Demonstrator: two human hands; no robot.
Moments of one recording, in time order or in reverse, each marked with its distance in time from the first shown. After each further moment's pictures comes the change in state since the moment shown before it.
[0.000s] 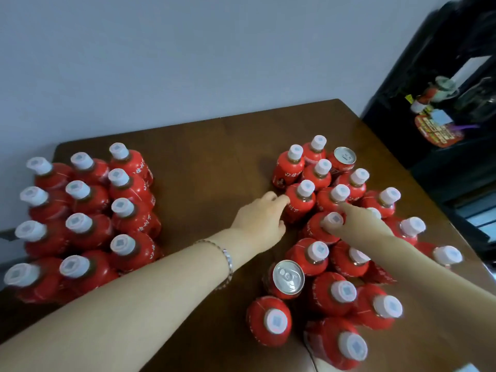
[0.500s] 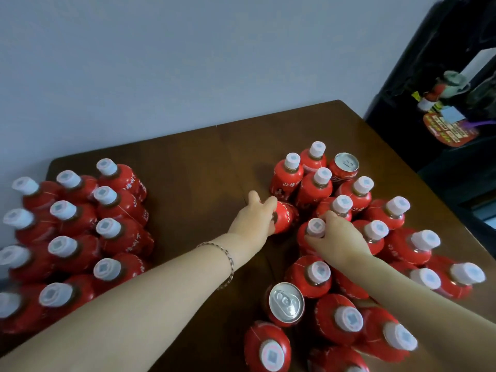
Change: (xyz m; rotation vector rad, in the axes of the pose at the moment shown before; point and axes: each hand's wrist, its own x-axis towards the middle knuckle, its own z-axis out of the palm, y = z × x) left_hand 0.038 -0.007 0.017 -0.081 -0.076 -0.133; right_hand 0.014 -0.016 0.021 0.270 0.100 -0.122
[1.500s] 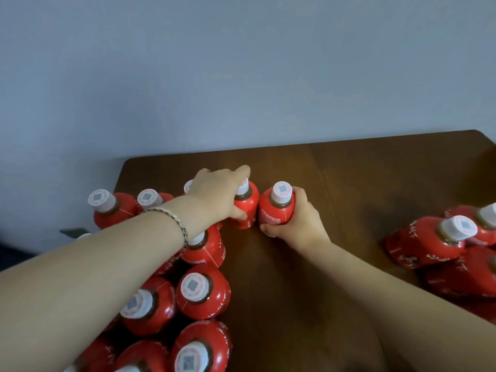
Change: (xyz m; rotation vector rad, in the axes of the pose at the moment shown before) left_hand 0.041 -0.235 -0.140 0.398 0.072 -0.189; right_hand 0.133 -0.218 0.147 0.459 -0.188 -0.258
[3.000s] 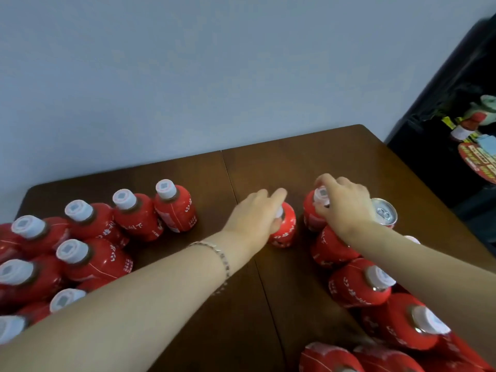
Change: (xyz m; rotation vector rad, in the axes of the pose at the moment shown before) left_hand 0.014 0.228 0.007 -0.295 0.111 0.352; right_hand -0.050 0.066 -0.228 -0.858 0.281 0.002
